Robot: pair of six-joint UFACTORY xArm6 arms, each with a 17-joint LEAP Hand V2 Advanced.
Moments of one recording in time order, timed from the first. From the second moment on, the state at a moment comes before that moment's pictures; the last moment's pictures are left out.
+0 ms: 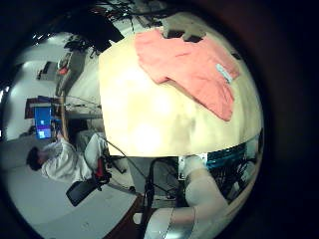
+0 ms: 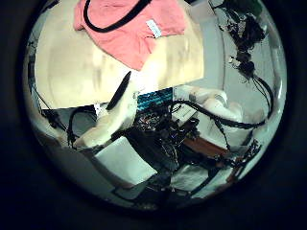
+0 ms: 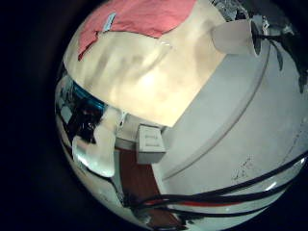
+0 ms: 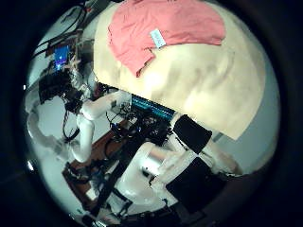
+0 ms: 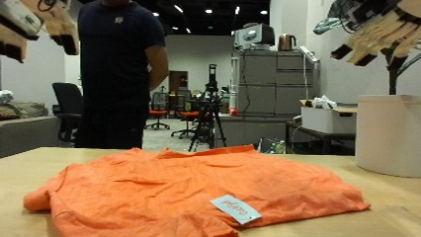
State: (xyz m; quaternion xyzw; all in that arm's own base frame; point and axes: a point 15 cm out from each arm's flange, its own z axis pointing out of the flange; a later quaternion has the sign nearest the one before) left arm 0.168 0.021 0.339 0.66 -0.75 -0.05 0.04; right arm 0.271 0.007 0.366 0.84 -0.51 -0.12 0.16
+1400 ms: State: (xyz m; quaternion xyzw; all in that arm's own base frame) left arm 0.227 -0.081 0.200 0.55 -0.83 -0.01 0.04; right arm 0.279 0.028 0.349 0.81 -0.55 -0.13 0.17
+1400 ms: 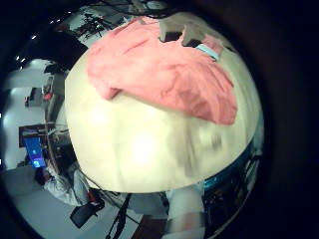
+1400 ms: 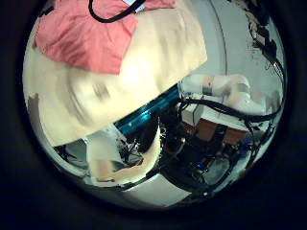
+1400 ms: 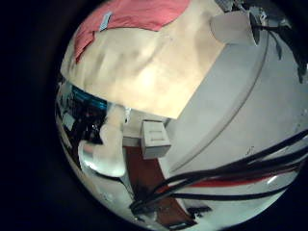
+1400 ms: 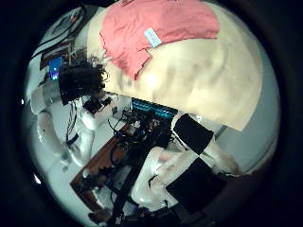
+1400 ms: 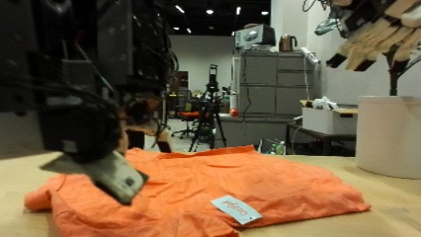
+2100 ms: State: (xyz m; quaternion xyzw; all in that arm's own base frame) left arm 0.251 -0.087 0.121 0.51 -0.85 -0.14 0.01; right arm 0.299 0.033 0.326 0.81 -0.54 -0.14 0.17
